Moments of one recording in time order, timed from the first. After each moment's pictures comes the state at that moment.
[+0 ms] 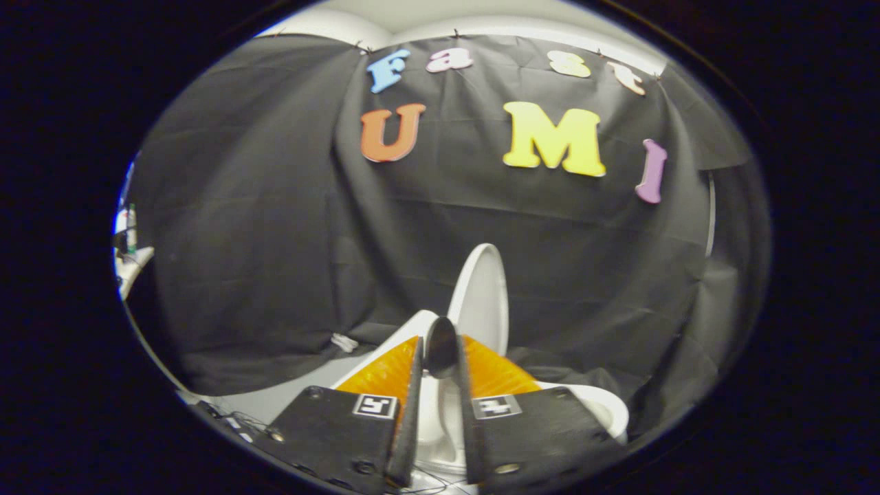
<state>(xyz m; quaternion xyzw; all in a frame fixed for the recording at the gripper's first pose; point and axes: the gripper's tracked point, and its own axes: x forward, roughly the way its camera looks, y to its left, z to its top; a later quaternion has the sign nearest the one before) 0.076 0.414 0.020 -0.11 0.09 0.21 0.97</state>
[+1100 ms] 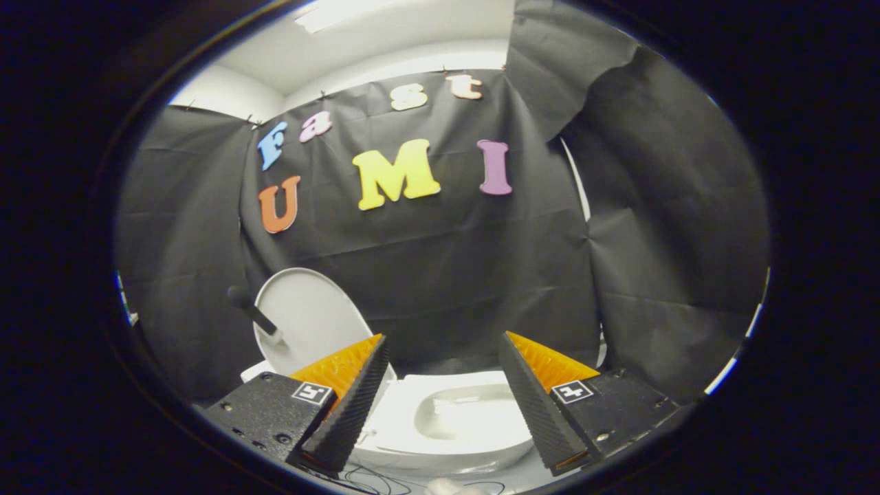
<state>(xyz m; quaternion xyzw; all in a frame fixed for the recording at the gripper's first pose) 0.010 0.056 0.009 0.04 -0.02 0.04 1.00</state>
